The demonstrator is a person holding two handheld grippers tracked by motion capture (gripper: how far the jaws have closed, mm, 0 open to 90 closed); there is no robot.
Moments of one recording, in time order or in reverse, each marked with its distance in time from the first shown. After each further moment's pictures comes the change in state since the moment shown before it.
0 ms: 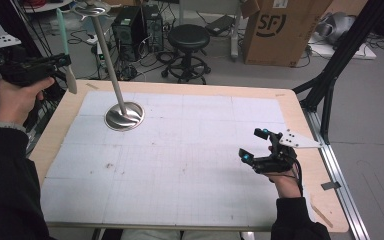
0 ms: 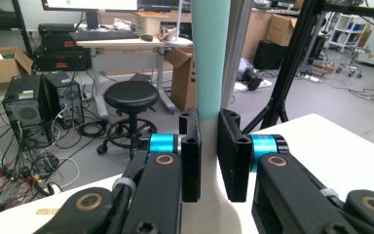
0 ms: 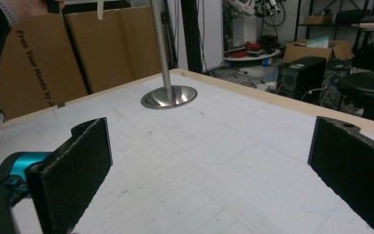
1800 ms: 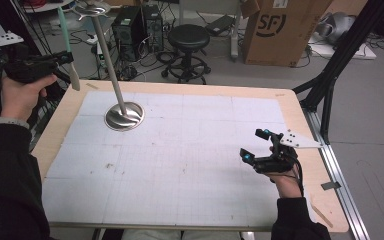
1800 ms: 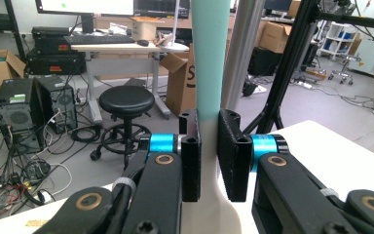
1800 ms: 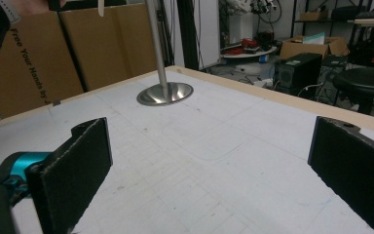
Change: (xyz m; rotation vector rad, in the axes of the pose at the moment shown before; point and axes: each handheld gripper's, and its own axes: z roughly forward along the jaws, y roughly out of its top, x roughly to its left) left arm 0.009 -0.002 0.010 -0.026 -0.040 -0.023; right arm -0.002 -0.003 -0.001 0.009 -0.015 0.003
